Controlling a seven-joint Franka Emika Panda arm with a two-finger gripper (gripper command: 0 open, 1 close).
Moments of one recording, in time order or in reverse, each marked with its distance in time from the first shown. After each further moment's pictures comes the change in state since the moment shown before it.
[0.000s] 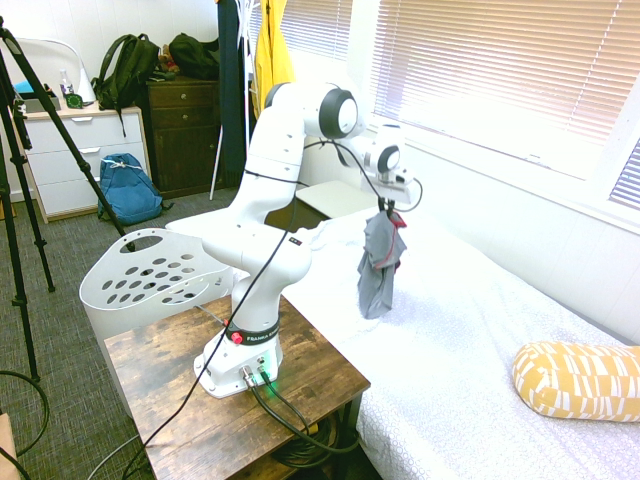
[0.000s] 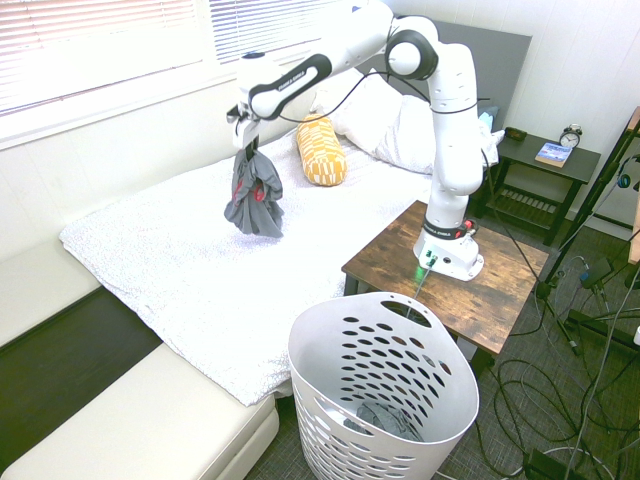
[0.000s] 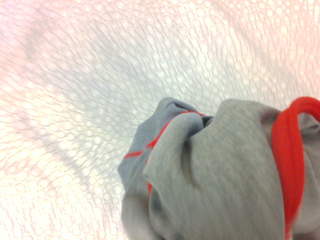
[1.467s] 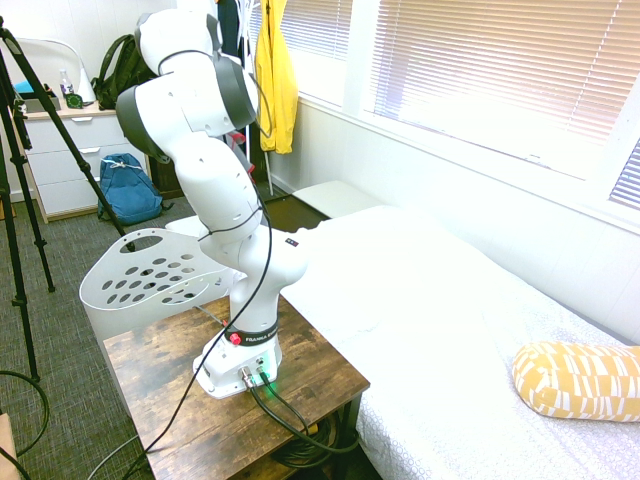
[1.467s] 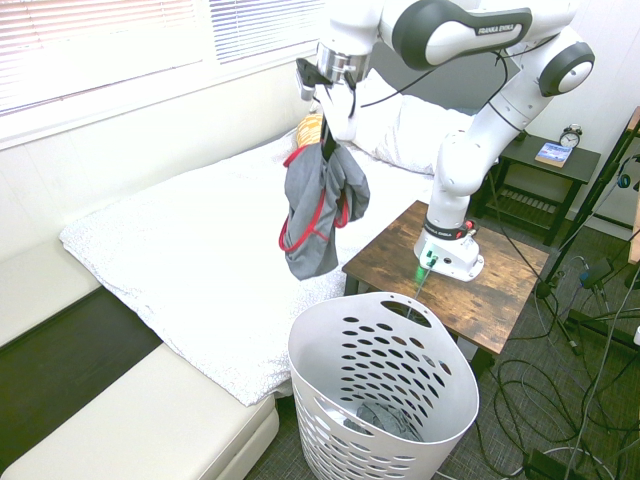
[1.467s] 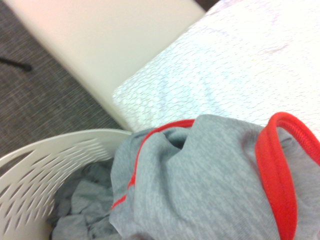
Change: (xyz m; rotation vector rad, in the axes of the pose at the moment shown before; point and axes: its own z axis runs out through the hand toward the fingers) arm -0.507 -0.012 -0.272 0.016 -0.060 -0.533
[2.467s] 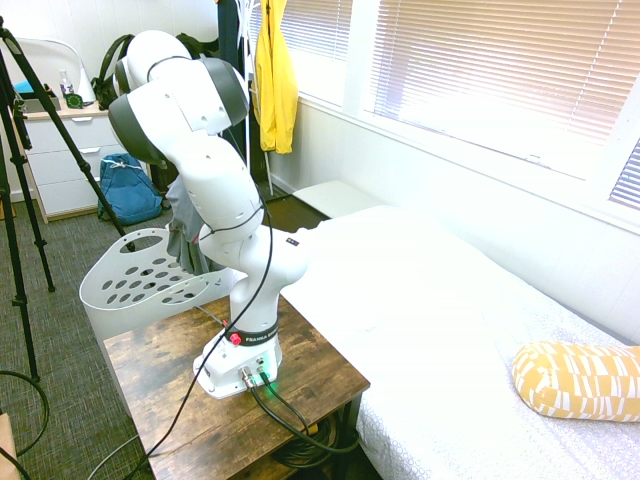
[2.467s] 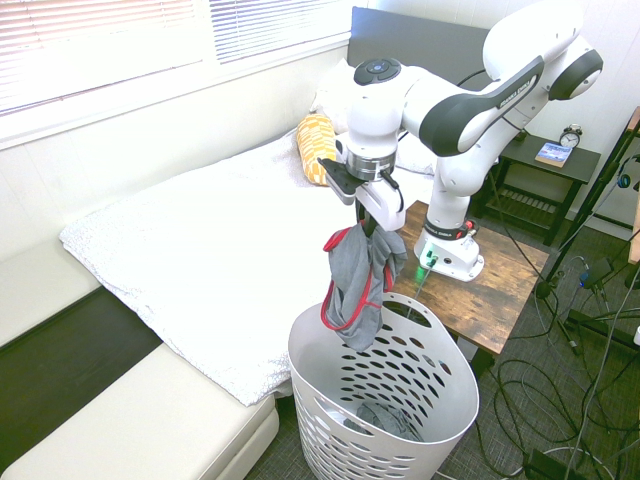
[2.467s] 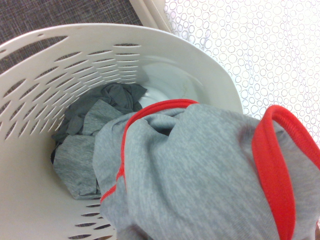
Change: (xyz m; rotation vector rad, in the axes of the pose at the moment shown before) arm -0.071 -0.016 0.105 -0.118 -0.098 -0.213
